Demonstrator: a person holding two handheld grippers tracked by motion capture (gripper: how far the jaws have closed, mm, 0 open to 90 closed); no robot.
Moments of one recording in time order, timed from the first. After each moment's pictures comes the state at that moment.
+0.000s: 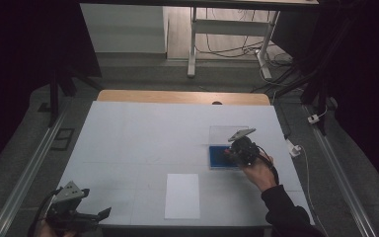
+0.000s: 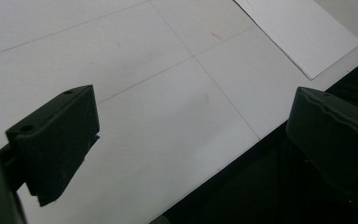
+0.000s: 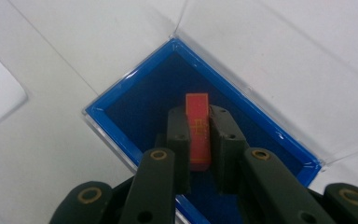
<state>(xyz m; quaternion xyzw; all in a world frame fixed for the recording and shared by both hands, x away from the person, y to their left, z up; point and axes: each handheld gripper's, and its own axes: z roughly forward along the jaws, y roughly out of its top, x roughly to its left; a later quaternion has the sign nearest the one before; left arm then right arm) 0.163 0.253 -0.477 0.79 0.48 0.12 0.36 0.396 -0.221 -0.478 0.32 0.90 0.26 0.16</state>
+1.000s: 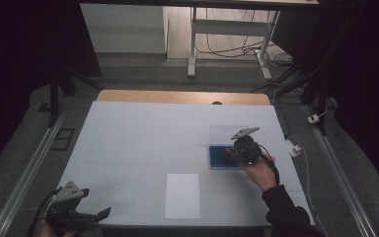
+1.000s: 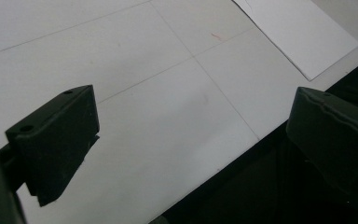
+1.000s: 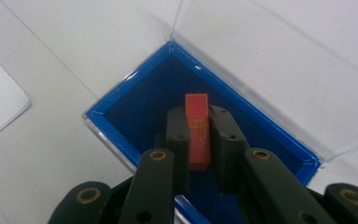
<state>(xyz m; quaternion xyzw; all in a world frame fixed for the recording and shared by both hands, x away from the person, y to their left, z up) 0.163 0.254 -0.477 0.79 0.48 0.11 0.36 0.398 -0.226 -0.476 0.34 0.89 0.28 0.15</state>
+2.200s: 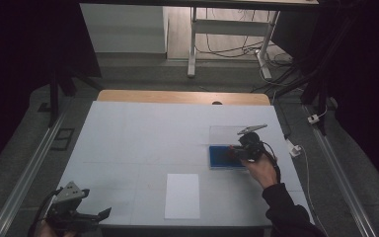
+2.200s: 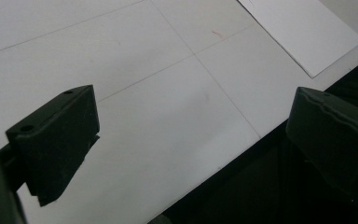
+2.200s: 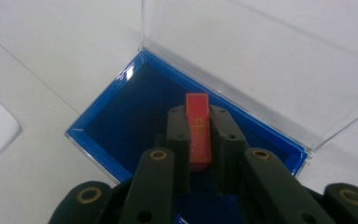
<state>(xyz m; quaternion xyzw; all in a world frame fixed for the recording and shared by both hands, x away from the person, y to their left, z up) 0.163 0.253 -0.478 0.79 0.48 0.12 0.35 0.411 -0.240 -0.480 0.39 0.86 0.30 0.13</state>
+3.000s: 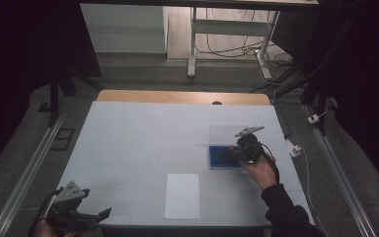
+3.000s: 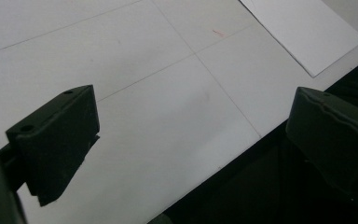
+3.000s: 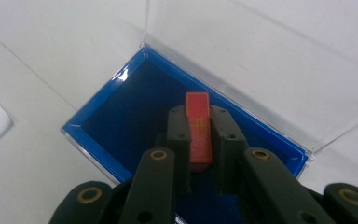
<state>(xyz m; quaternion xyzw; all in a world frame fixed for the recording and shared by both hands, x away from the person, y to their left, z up) 0.163 0.252 -0.478 0.79 0.48 0.12 0.35 0.405 -0.234 -0.482 0.37 0.87 0.29 0.15</state>
